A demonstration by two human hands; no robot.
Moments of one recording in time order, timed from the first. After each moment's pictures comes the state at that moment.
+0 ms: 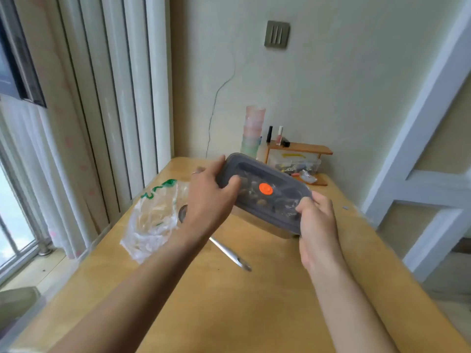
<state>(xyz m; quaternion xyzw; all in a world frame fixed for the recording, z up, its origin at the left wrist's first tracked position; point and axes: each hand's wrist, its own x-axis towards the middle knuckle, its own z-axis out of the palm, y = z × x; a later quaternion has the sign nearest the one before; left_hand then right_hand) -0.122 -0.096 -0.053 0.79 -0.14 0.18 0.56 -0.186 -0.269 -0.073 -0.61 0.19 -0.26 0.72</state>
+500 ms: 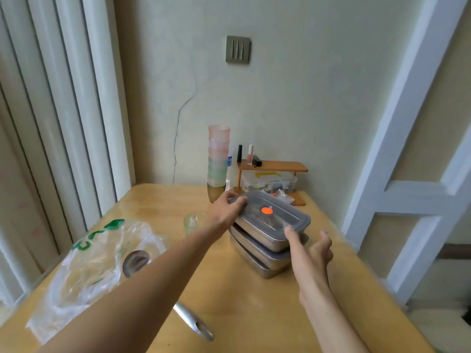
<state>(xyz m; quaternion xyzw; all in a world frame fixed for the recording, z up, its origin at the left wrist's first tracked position) 0.058 -0.257 -0.105 0.79 -0.14 -0.06 0.59 -0.114 -0.381 -0.125 -0.66 0.34 -0.25 0.63</state>
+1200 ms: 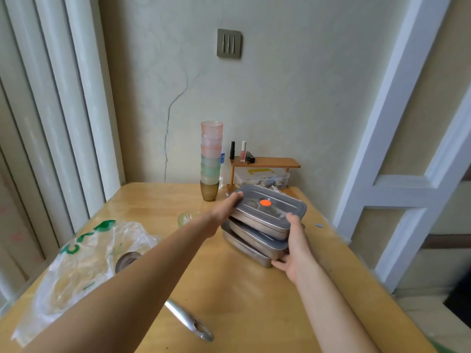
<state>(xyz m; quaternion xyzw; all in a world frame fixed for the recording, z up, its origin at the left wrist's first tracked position) 0.055 -0.257 -0.092 0.76 -0.12 -0.24 0.60 -0.067 -0.393 -0.130 -0.51 0.38 -0.15 0.76</state>
